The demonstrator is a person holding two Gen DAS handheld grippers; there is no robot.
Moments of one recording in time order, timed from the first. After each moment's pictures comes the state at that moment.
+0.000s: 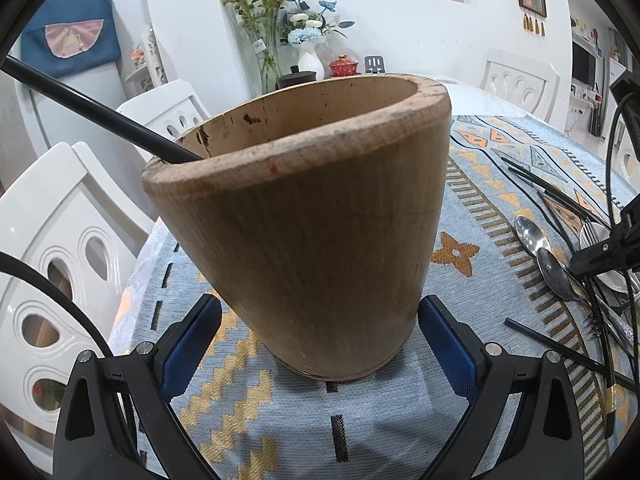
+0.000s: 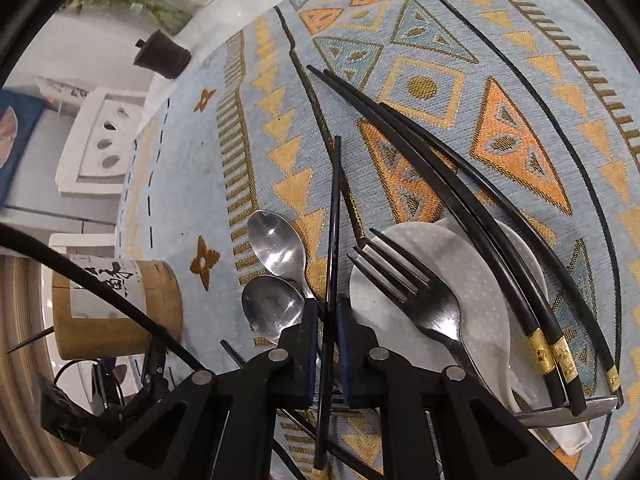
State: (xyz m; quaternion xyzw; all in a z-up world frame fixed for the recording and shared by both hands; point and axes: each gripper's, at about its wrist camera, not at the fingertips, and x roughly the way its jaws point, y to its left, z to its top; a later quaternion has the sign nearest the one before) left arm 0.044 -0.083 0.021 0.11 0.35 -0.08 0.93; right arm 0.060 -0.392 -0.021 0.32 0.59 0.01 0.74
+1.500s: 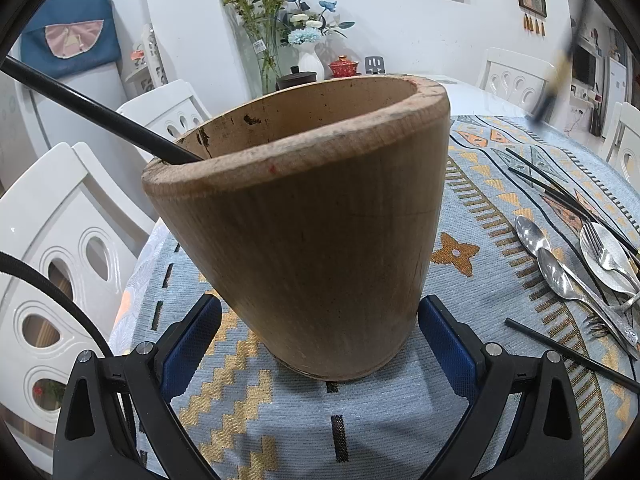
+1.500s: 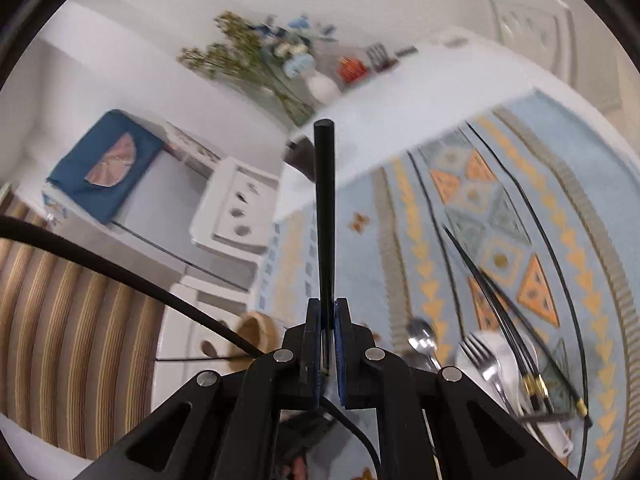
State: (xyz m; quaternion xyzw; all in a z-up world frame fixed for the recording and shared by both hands) left arm 0.045 -0.083 0.021 0.11 0.35 -0.08 0.93; right arm 0.048 -0.385 0.161 0.32 0.39 0.12 0.85
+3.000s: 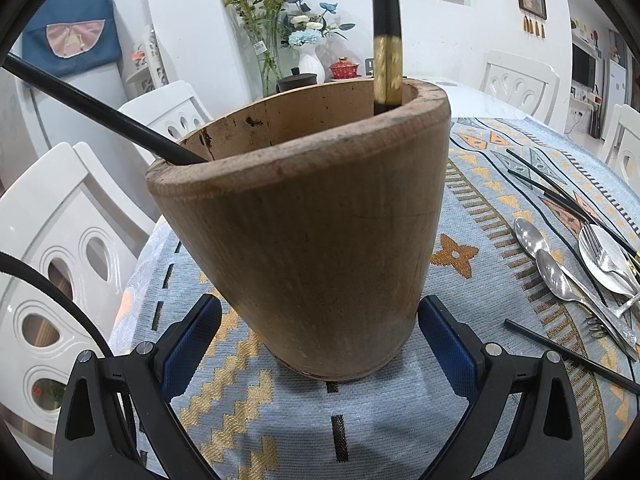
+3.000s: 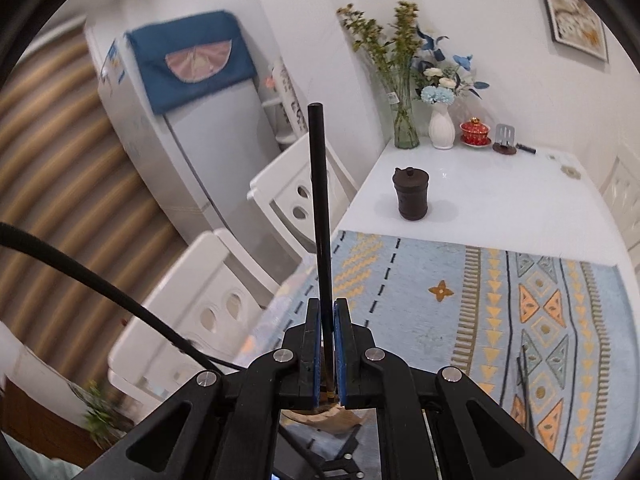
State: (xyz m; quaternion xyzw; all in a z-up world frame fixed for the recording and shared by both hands) left arm 0.044 -0.082 0.022 0.11 0.35 -0.08 0.93; right arm 0.091 -0.227 0.203 0.06 0.37 0.20 0.91
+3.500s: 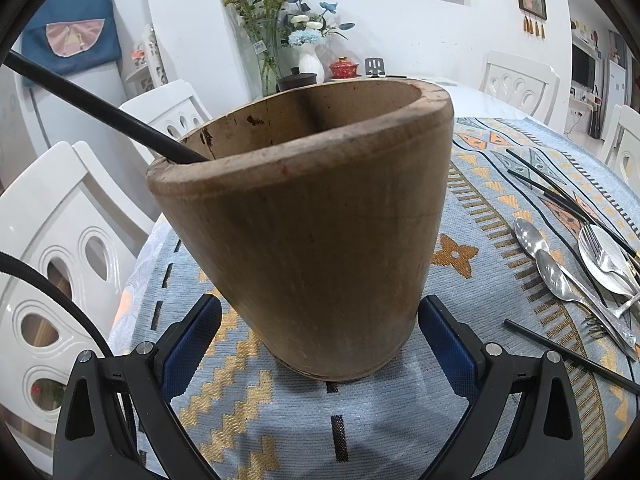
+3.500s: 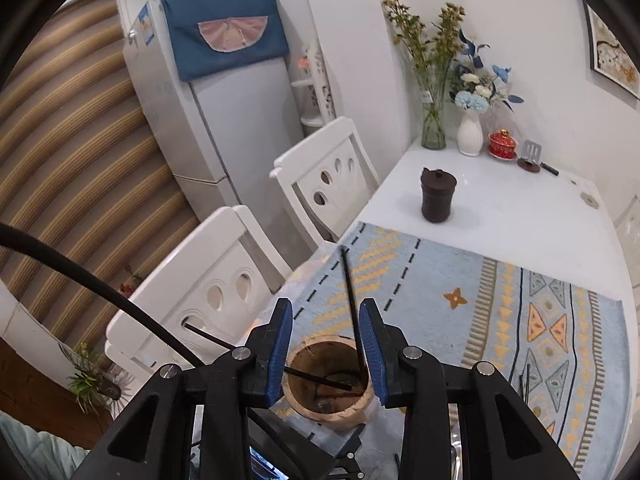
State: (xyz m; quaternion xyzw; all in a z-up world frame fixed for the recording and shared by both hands) left arm 0.043 -0.083 0.020 0.11 0.35 -0.08 0.93; right arm 0.094 -0.209 0.208 0.03 0.38 0.24 0.89
